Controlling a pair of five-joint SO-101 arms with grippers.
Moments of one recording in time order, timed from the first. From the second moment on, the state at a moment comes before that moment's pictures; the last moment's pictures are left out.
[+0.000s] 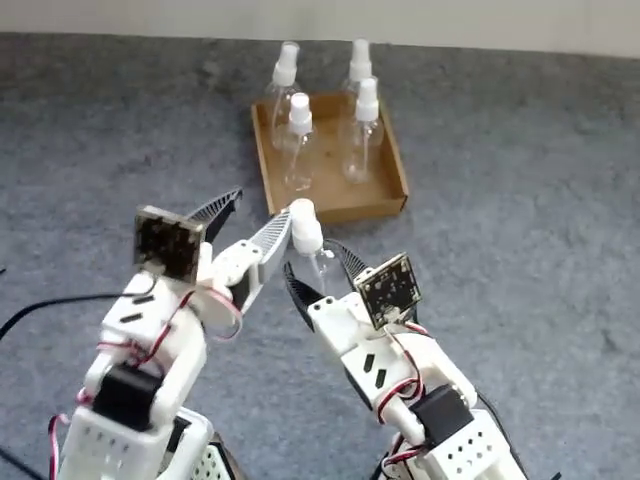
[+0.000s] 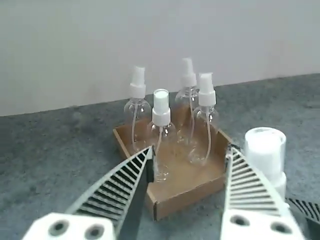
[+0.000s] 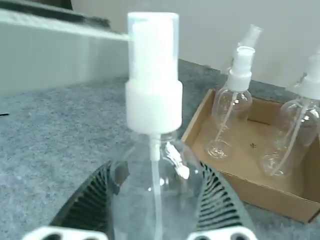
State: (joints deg) left arm 14.5 -82.7 63.9 37.8 7.1; right arm -35.7 -89.9 83.9 25.4 1.5
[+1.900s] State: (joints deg) left arm 14.5 -99.7 81.4 46.6 -4.9; right arm -35.2 -44.3 37.1 49.4 -10.2
